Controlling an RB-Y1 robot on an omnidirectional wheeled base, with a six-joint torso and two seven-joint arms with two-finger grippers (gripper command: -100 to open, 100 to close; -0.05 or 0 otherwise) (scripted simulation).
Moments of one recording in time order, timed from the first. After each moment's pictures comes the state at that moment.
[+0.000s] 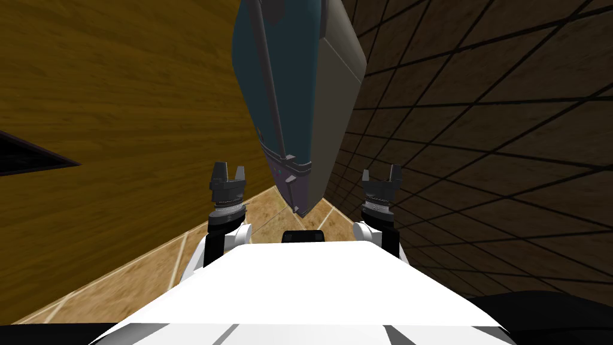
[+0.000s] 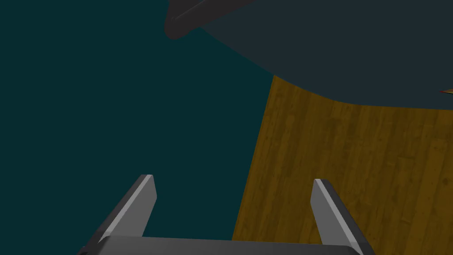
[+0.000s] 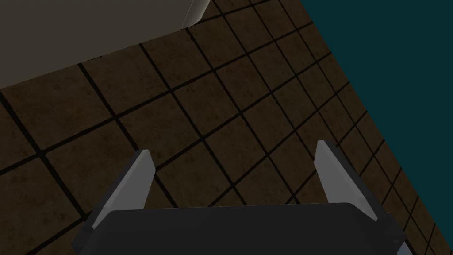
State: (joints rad) left arm 0.53 0.04 0.07 -2.31 -0.12 -0.63 0.00; right arm 0.54 0.00 -0.06 -2.33 -0.09 -0.53 -0.09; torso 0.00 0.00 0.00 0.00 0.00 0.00
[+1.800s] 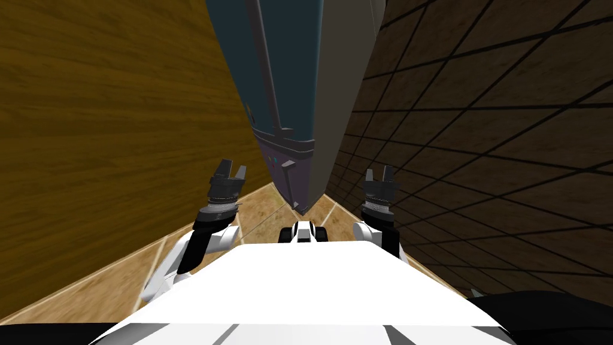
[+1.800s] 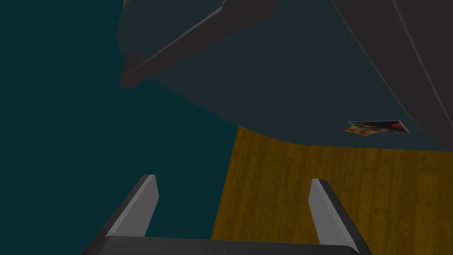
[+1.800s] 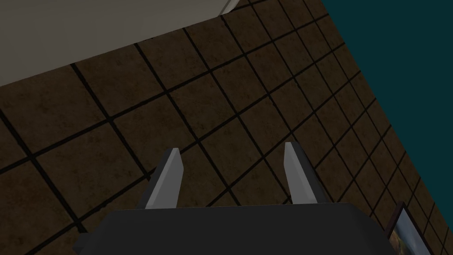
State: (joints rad) left arm 0.54 0.26 0.13 -2.34 -0.10 -0.50 0.09; right arm 0.54 0.00 -0.06 -2.33 -0.09 -0.53 -0.09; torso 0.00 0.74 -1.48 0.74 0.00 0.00
